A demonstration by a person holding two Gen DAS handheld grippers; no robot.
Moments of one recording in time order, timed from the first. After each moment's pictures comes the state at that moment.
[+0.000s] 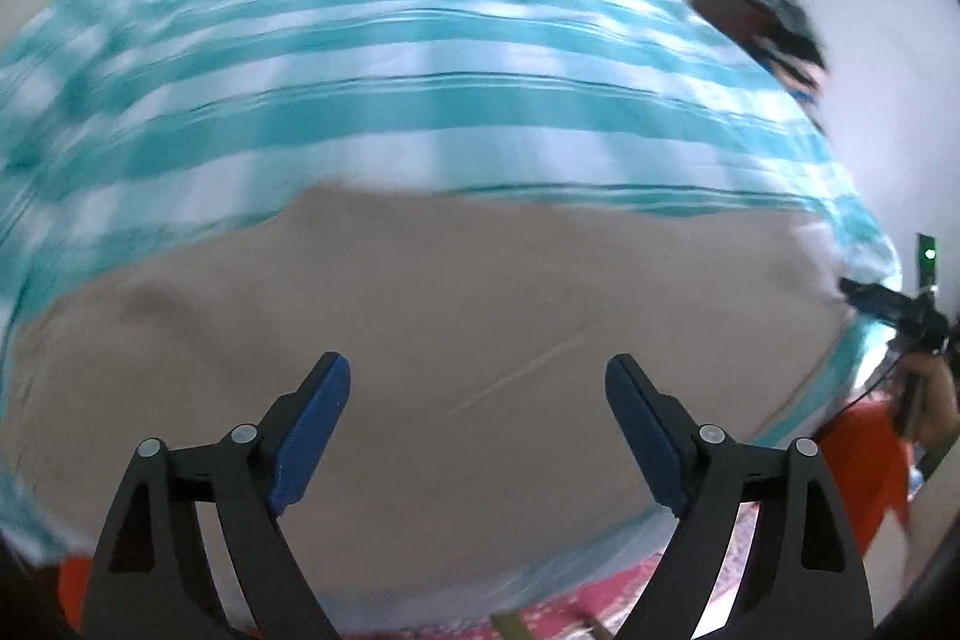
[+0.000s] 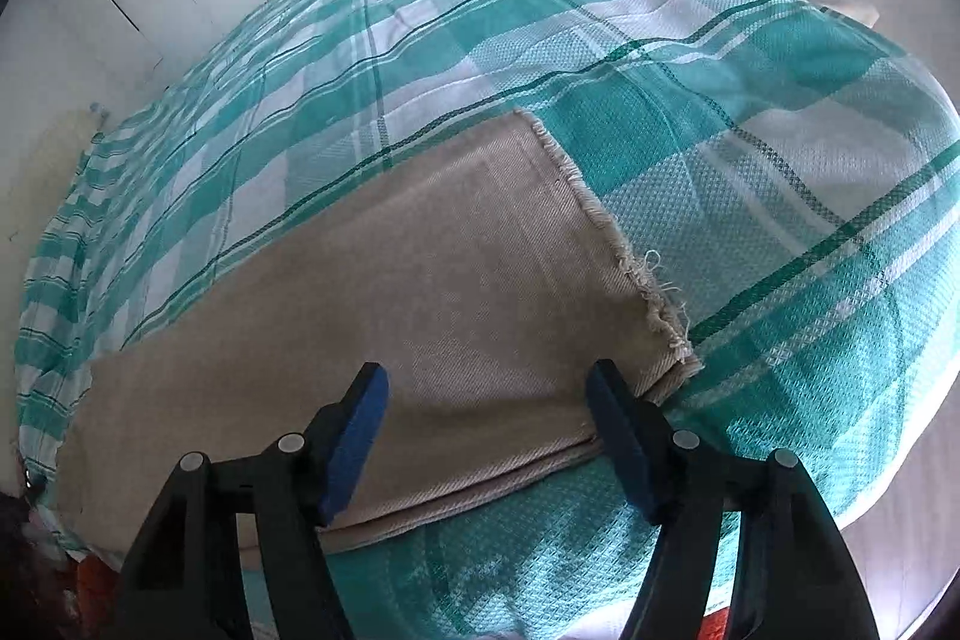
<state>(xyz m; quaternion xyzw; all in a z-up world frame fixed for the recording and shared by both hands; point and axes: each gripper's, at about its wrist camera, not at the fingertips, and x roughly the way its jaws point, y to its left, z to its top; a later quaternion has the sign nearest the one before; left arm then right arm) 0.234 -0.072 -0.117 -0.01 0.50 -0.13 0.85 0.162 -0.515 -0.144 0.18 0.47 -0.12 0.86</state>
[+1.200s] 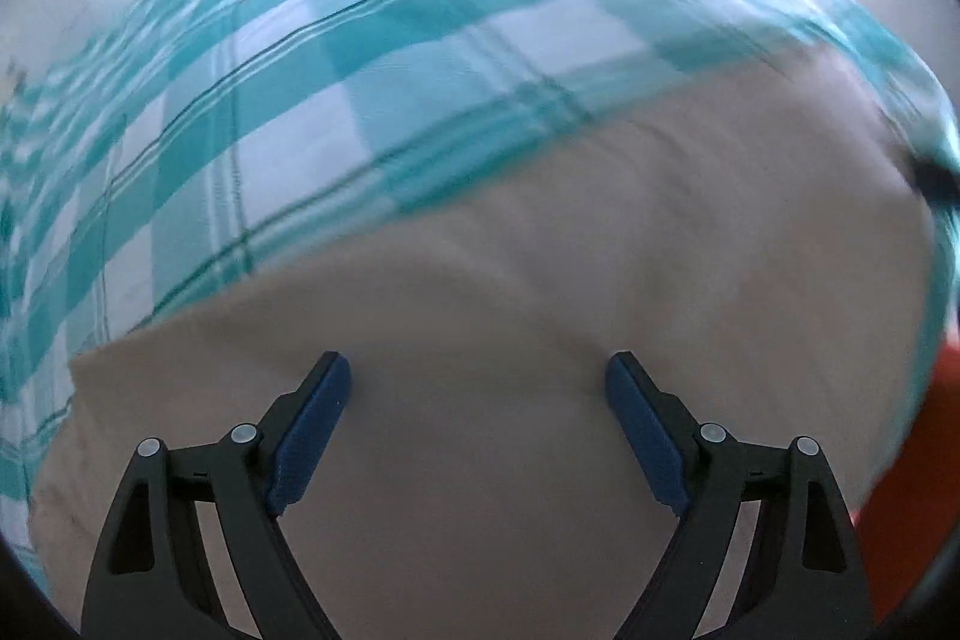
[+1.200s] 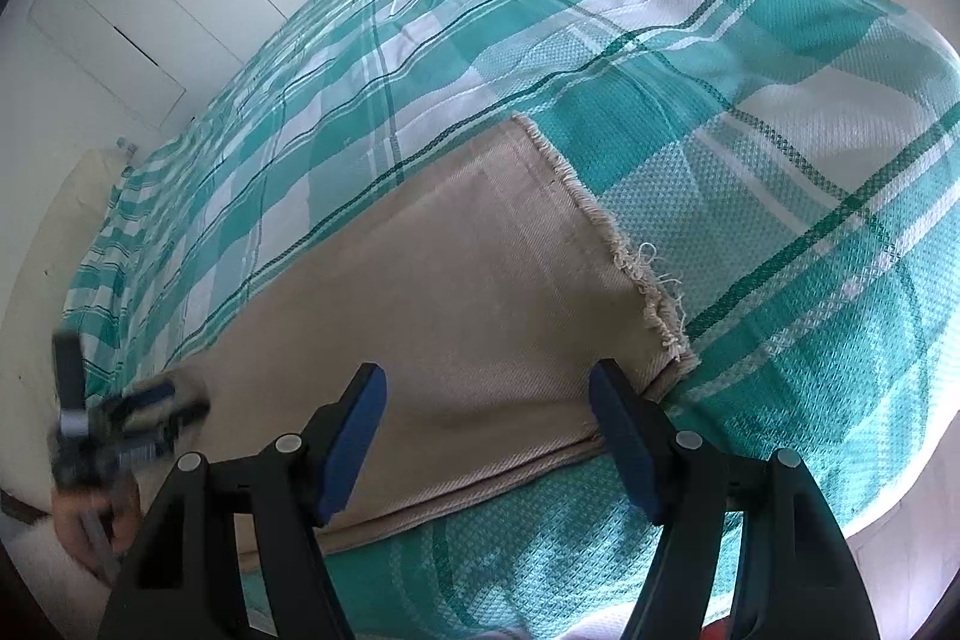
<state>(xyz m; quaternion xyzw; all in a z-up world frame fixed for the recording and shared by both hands) 0.265 -0.270 -0.204 0.19 0.53 -0.18 0.81 0.150 -0.526 -0.143 0.23 0.45 -0.09 0.86</state>
